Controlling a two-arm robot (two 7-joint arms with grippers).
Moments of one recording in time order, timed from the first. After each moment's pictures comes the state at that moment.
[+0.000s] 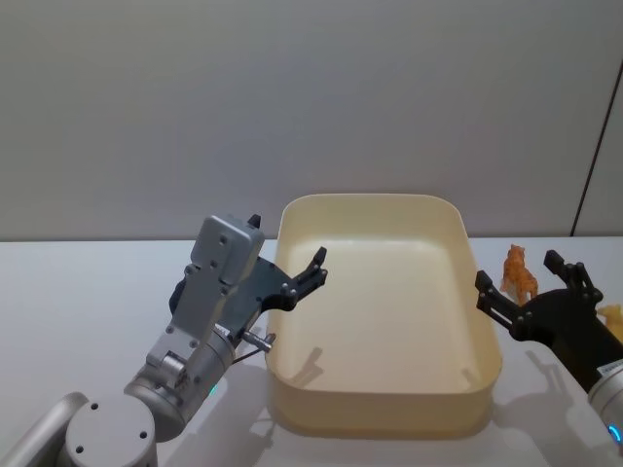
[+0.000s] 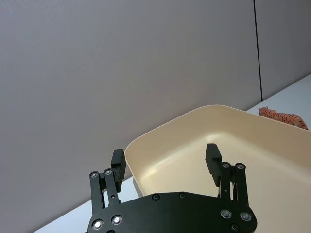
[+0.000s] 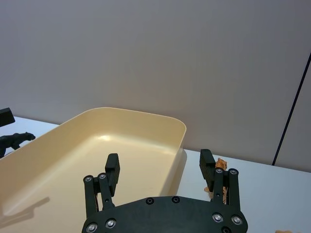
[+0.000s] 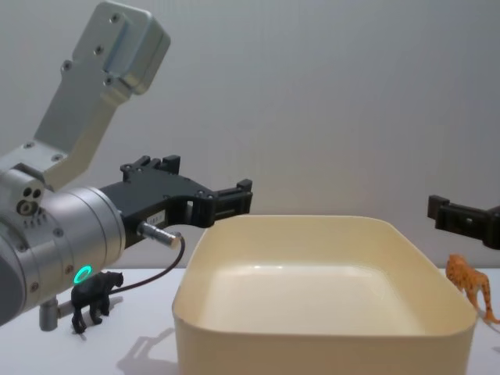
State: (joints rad) left arm -0.24 0.38 0.45 -1.63 -0.20 0.01 -0.01; right arm -0.01 0.34 -0.23 -1.77 0.29 0.03 0.07
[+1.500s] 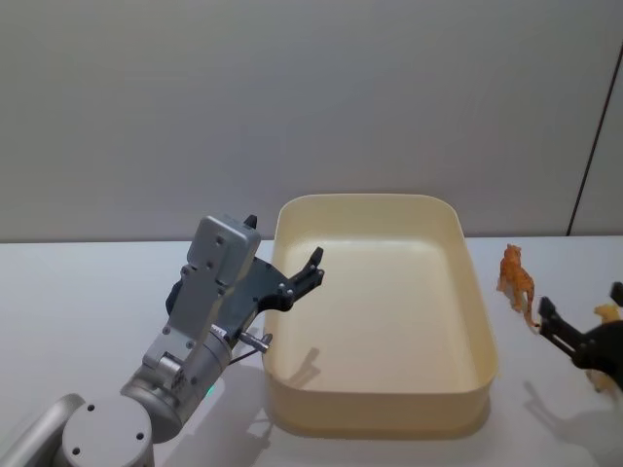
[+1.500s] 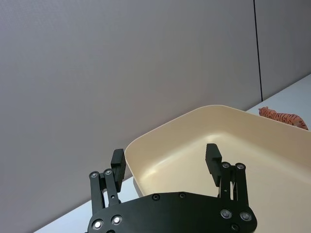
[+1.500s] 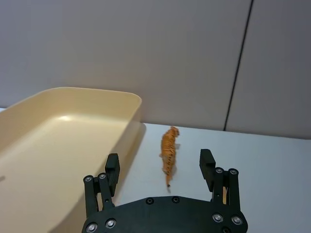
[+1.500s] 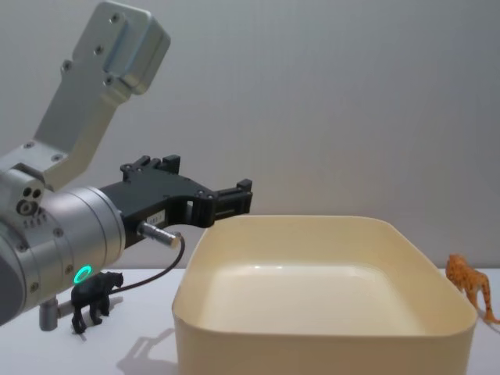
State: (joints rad) left arm -0.24 0.38 0.45 -1.63 -0.20 0.01 -0.01; right arm -0.13 0.43 -0.16 -1.83 0.36 0.05 -0.03
